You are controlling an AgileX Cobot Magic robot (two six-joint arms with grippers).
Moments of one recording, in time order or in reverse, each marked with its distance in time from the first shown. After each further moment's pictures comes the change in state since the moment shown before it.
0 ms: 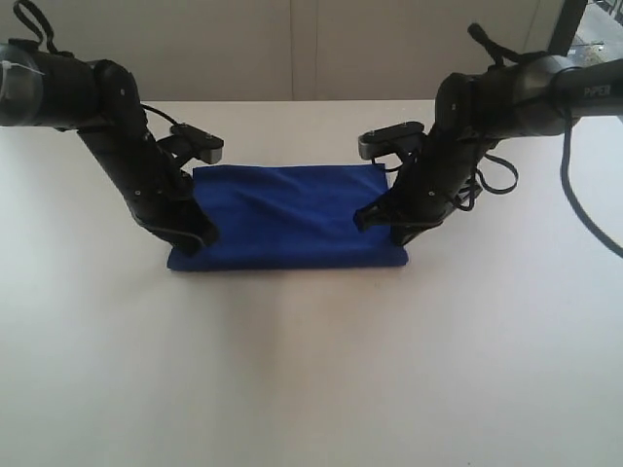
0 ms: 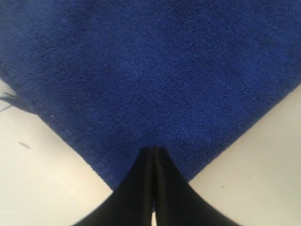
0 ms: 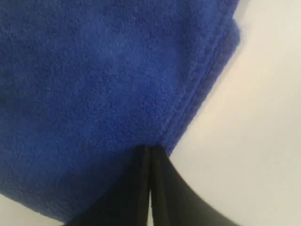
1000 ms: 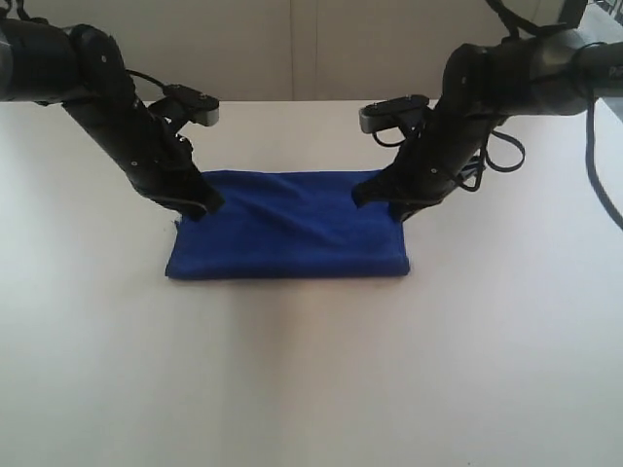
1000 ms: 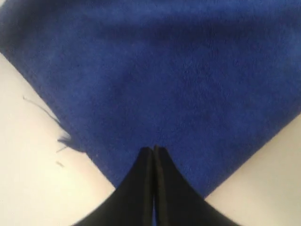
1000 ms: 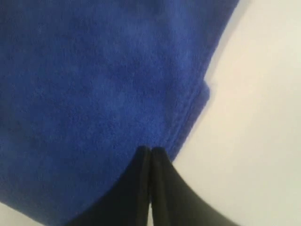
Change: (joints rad) left arm 0.000 -0.084 -0.005 -0.054 -0.062 0.004; right arm 0.000 -0.061 -0.023 0.010 0.004 0.023
